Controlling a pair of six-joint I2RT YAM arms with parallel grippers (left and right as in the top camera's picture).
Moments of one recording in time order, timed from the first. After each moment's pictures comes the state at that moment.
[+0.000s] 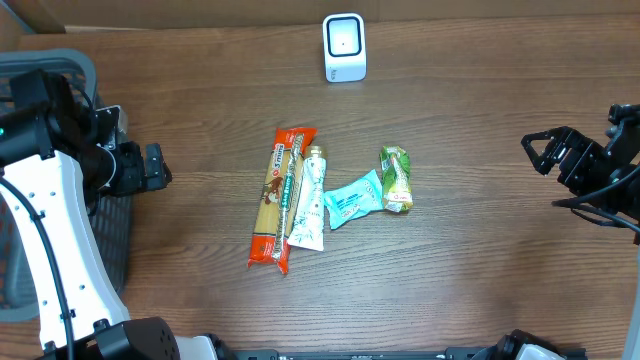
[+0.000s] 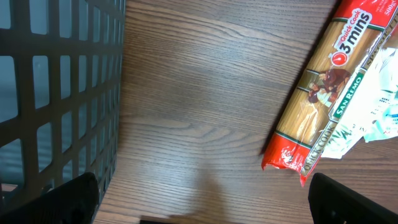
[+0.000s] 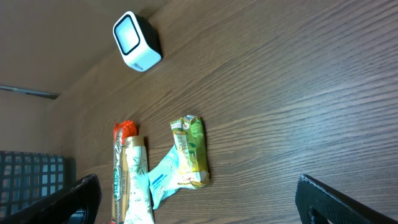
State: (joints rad) left arm 0.40 1.57 1.71 -1.53 0.08 0.15; right arm -0.42 1.18 1.22 -1.01 -0.64 0.17
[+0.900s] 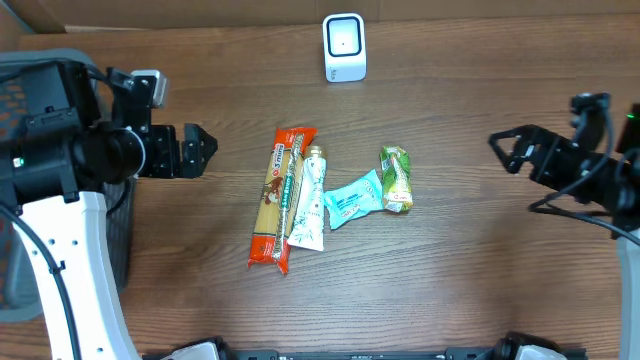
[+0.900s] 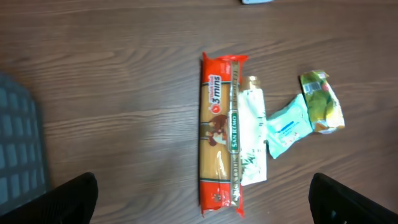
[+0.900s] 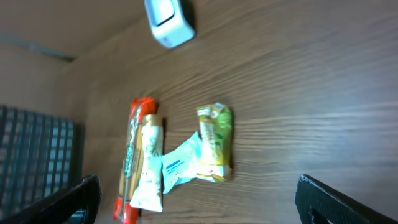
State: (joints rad) left arm 0.23 1.42 1.72 -1.38 0.37 0.22; right arm -0.23 1.20 1.22 -0.95 -0.64 0.17
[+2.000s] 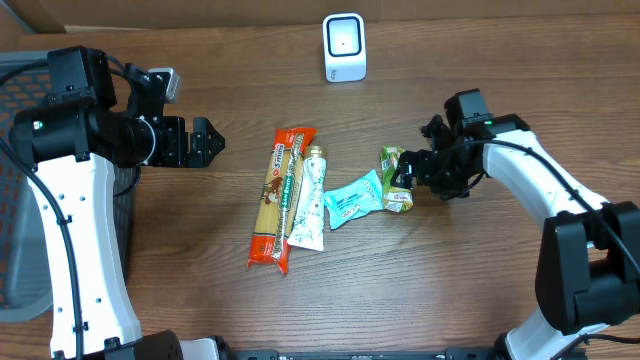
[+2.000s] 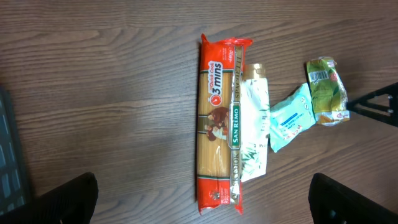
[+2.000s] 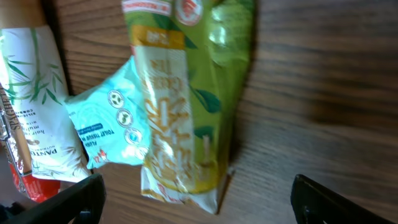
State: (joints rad) left arm 0.22 1.53 1.72 -1.39 0.37 0.22; right arm 0.21 1.82 1.22 -0.83 -0.43 0.23
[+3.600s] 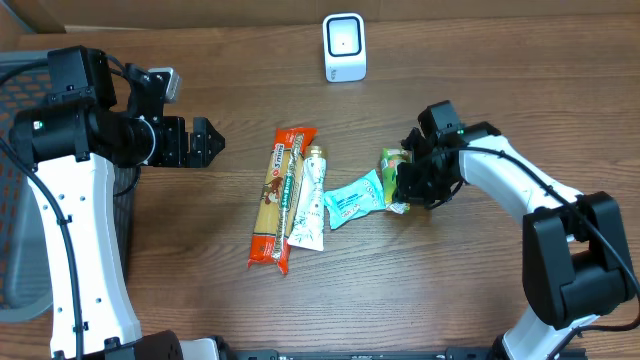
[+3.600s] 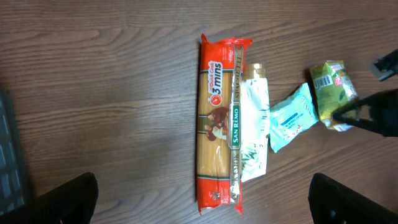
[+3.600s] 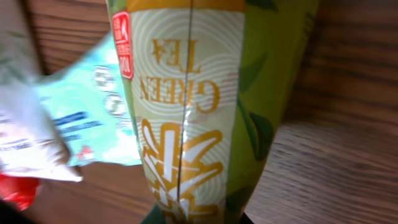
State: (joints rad) left arm 0.22 1.53 1.72 -1.39 0.37 0.22; right arm 0.30 1.86 1.21 -0.83 -0.42 0.25
